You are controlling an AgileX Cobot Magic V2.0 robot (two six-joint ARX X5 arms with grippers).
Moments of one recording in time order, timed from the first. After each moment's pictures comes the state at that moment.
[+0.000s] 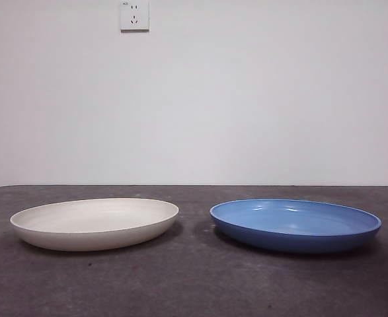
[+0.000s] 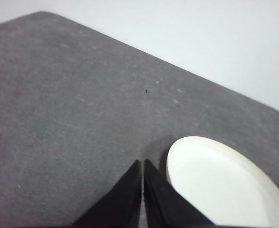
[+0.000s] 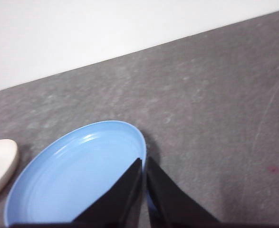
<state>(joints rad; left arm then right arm) 0.01 0.00 0.04 -0.19 0.08 -0.41 -0.05 0.01 0.02 -0.16 -0.29 0.35</state>
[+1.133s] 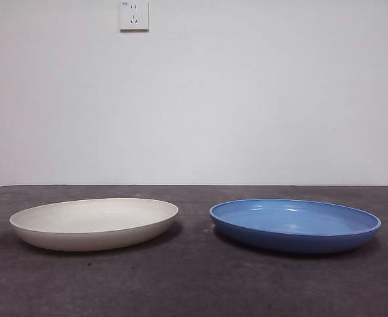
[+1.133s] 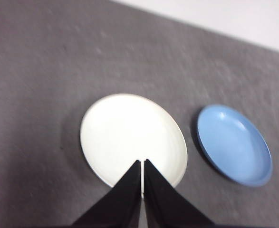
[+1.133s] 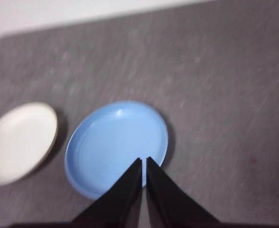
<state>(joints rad) 0.01 0.56 0.80 -0.76 0.42 -0.20 -0.04 0.53 0.86 -0.85 -0.34 0.17</state>
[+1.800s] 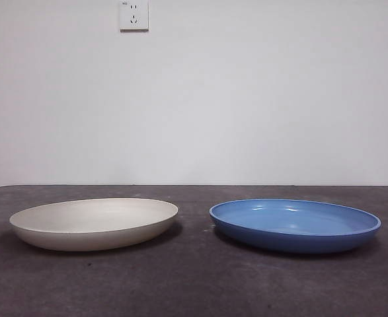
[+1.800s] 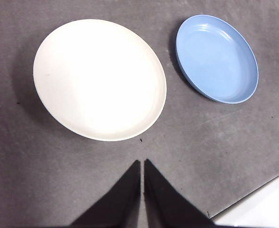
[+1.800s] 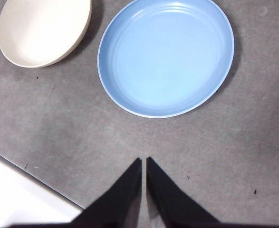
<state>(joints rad) -0.16 0.82 0.96 -0.97 0.43 -0.03 0.16 0.84 0.97 -1.09 -0.39 0.00</state>
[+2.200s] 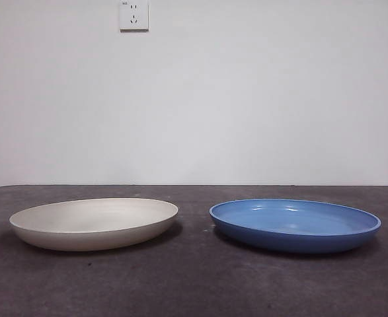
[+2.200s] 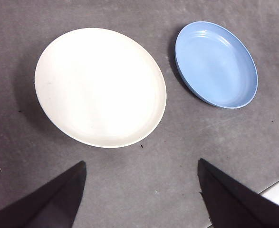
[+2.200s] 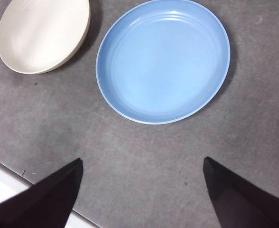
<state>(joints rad) -0.16 0.82 0.96 -0.95 0.43 -0.02 0.16 0.84 0.97 -1.07 -0.39 0.00</state>
